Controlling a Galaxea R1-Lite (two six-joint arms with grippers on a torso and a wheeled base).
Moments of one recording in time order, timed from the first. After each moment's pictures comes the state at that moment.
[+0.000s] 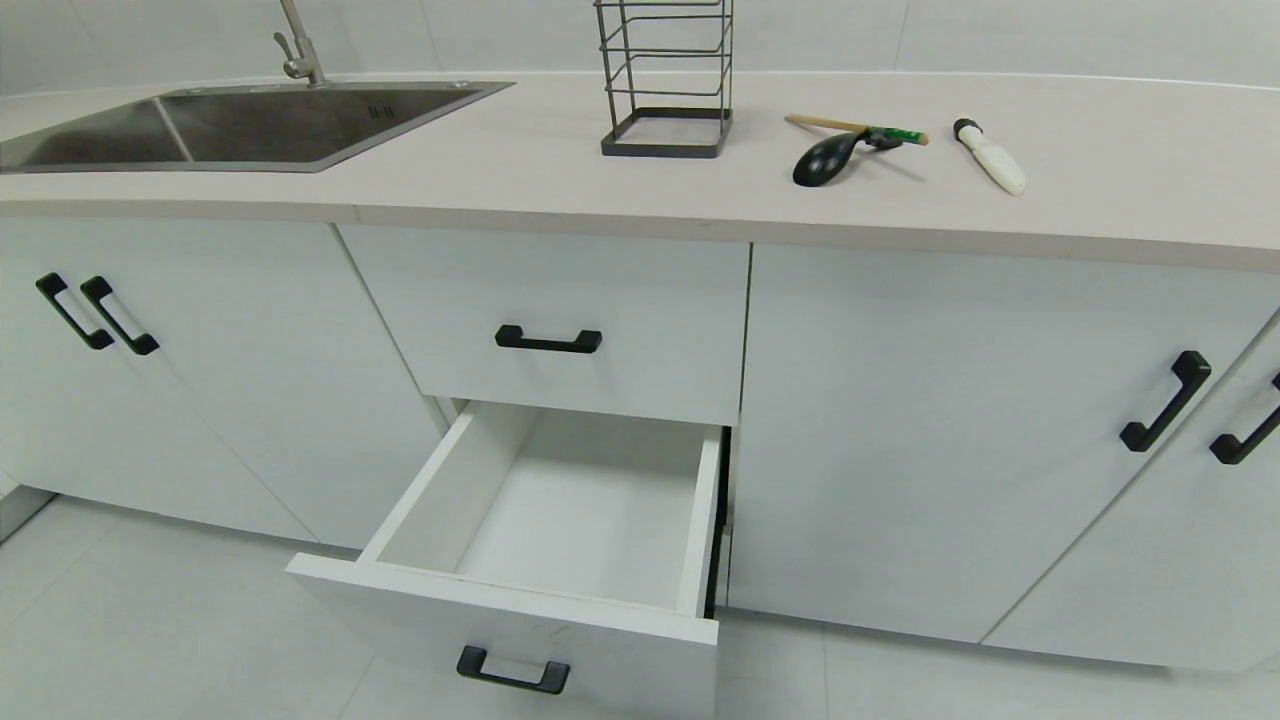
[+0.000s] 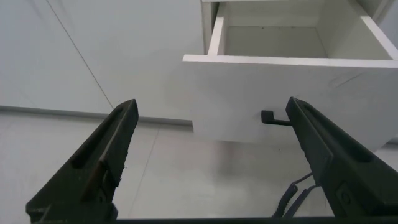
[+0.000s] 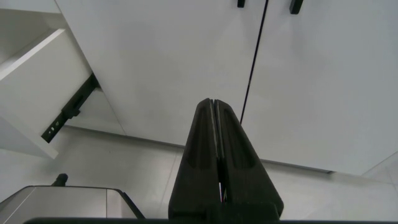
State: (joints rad) left arm 0.00 0.00 0.00 0.00 0.01 0.06; right arm 0.00 0.00 0.00 0.00 0.04 -0.01
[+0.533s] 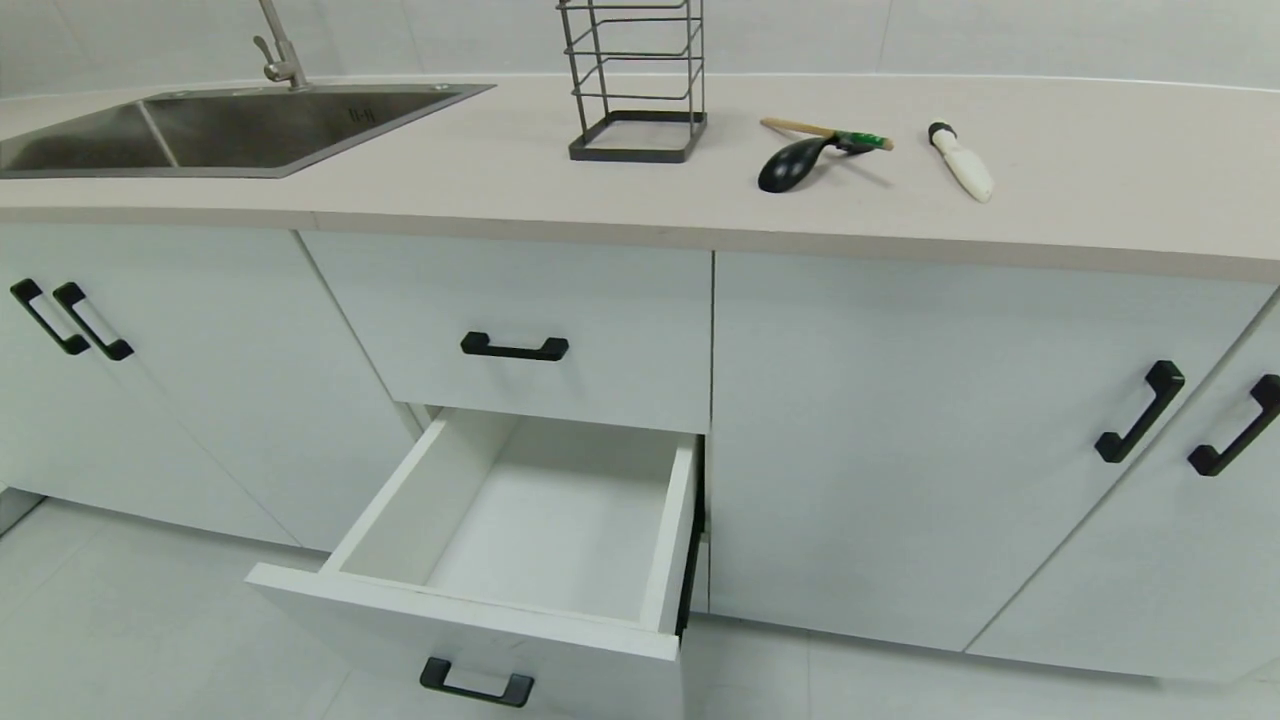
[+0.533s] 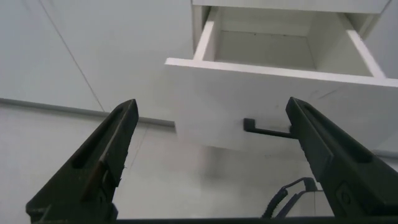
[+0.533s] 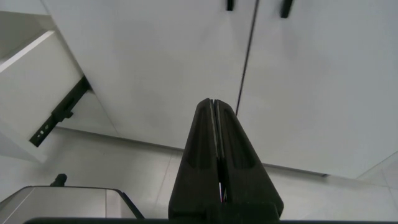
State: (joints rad) left arm 0.01 0.00 0.00 0.00 0.02 0.00; right arm 0.00 0.00 0.00 0.01 0.04 -0.01
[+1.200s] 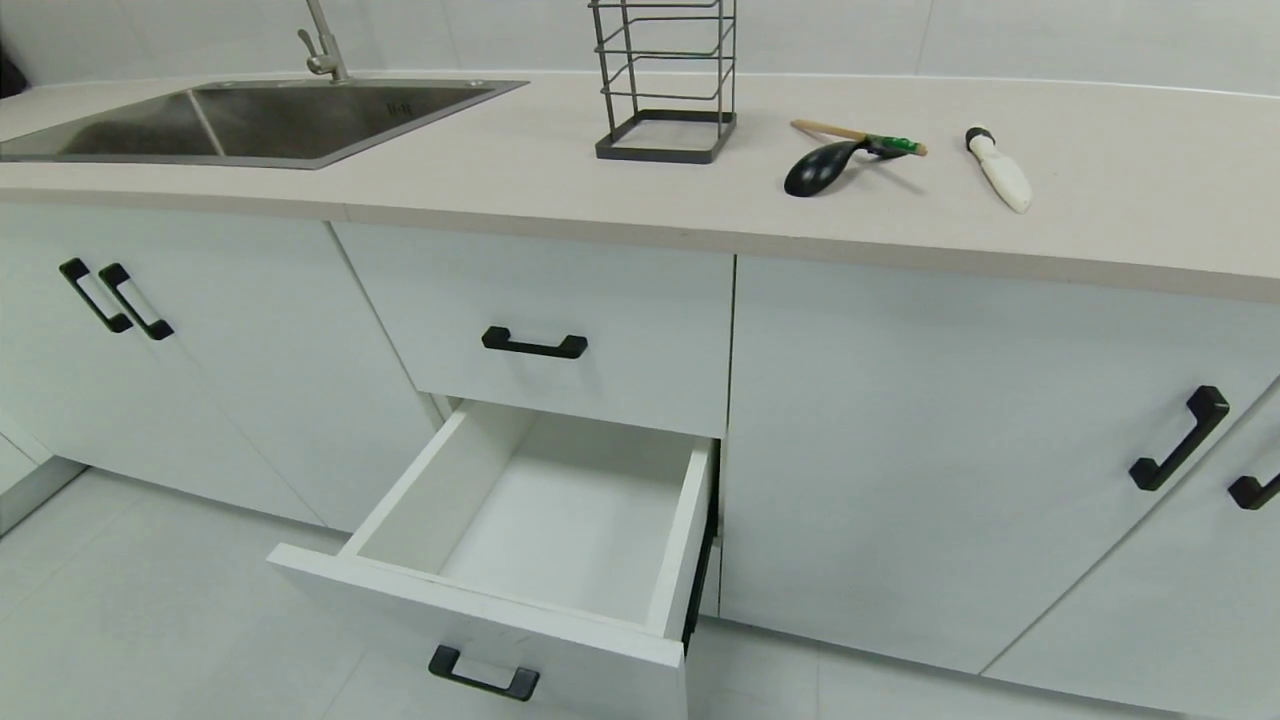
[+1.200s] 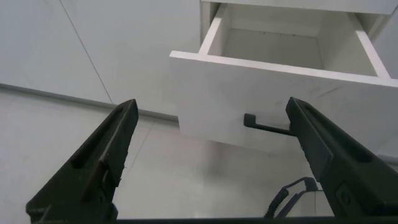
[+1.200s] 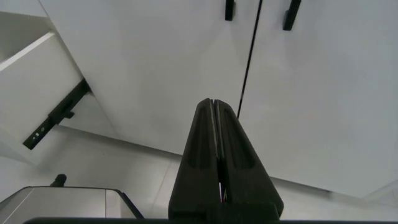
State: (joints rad) left arm 0.00 0.00 0.00 0.00 0.02 0.00; right arm 0.00 0.00 0.00 0.00 0.03 -0.01
